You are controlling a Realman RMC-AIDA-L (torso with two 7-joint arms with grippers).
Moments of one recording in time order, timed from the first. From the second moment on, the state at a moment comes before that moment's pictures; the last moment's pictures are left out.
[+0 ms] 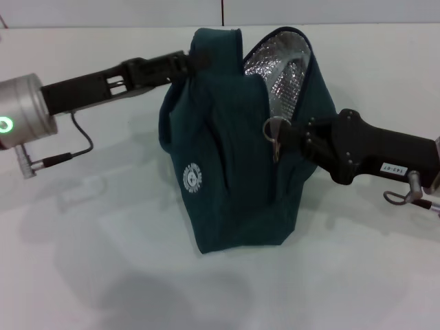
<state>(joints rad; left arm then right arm) -0.56 -2.06 0.69 0.59 1.68 1.68 -1.98 0.53 2.03 -1.31 -0.42 -1.16 -1.59 1.18</state>
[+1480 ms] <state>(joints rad) -0.41 -2.03 0.68 0.60 1.53 1.90 -1.65 0.59 2.02 -1.33 -0.41 -1.10 -1.58 1.22</state>
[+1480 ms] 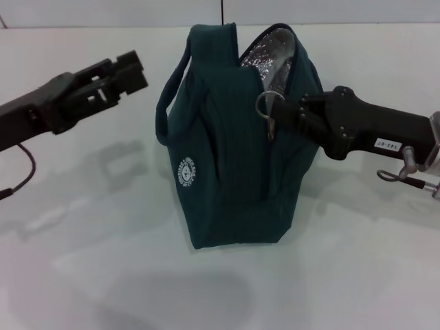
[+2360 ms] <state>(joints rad) -0.30 -2.09 0.71 0.52 1.58 1.94 -1.24 0.63 2.03 -1.36 -0.41 -0.97 -1.59 1.10</state>
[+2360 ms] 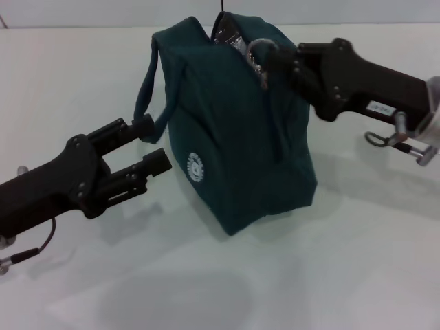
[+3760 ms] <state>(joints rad) -0.39 -2.08 0.72 0.46 1.56 1.71 -1.31 0.78 2.03 -1.52 -0.43 -0.94 -1.47 1.10</state>
